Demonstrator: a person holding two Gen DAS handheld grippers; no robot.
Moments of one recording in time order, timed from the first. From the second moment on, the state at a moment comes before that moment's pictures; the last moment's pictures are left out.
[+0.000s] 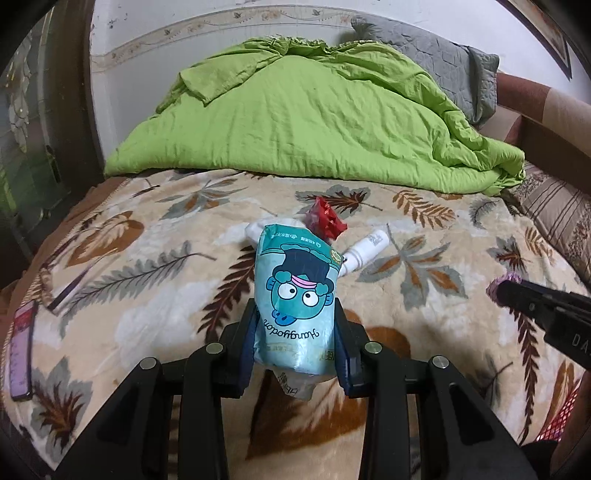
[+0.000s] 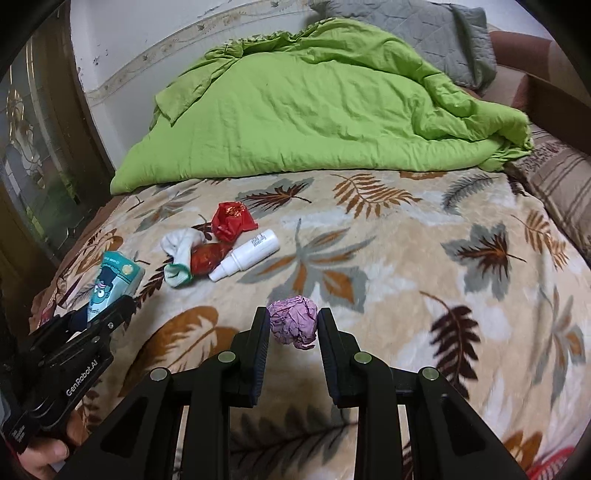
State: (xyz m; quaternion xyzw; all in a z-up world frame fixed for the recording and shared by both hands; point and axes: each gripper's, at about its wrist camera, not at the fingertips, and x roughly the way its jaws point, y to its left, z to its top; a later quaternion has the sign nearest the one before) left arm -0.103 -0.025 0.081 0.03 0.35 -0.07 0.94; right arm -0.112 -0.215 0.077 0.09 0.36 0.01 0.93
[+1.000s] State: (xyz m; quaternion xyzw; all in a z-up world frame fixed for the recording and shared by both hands) left arm -0.110 -0.023 0.069 0.04 0.36 -0.05 0.93; right arm -0.112 -0.205 0.059 0.11 0.34 0.01 0.93
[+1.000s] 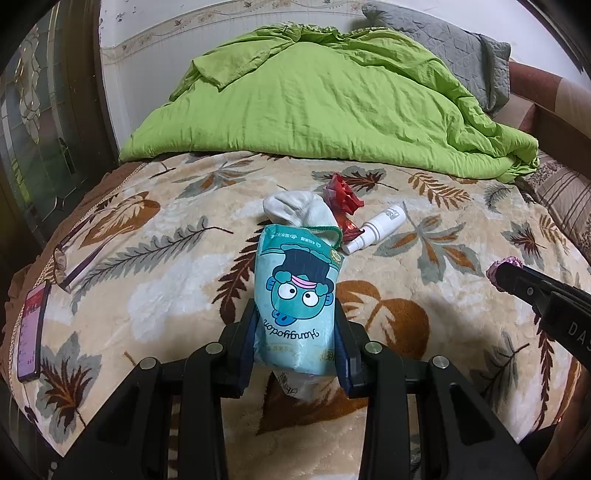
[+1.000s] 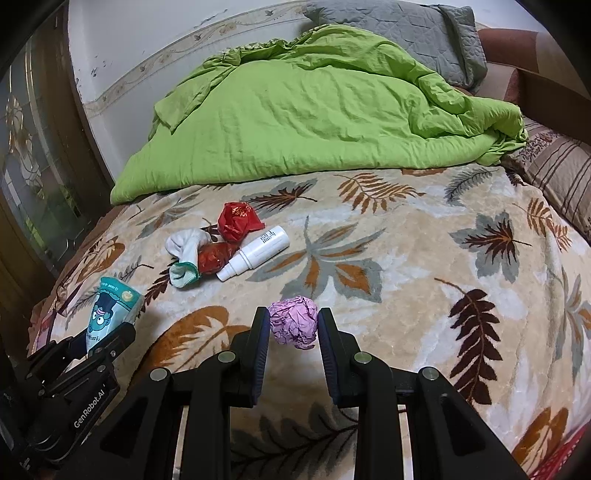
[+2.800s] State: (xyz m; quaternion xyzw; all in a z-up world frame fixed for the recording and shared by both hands) left arm -0.111 -0.028 0.070 0.04 0.36 -0.05 0.93; right arm -0.114 -0.206 0.061 0.11 0.34 0.01 0.93
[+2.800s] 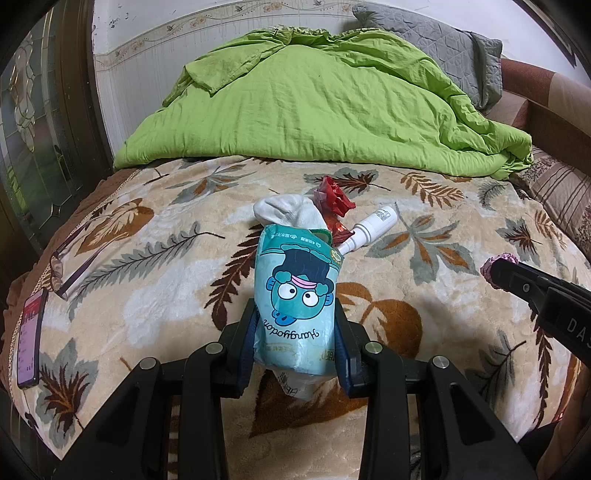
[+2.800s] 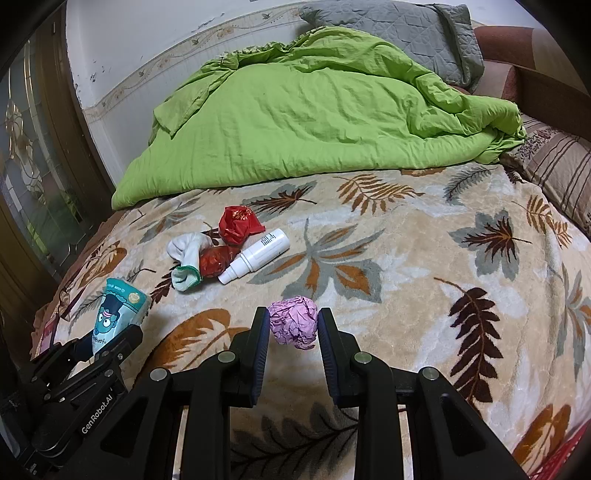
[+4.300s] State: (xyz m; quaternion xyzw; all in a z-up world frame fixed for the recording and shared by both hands) left arm -0.208 -0.178 0.129 0.06 0.37 -0.39 0.84; right arm -0.313 -0.371 0.097 0.22 0.34 -0.10 0.91
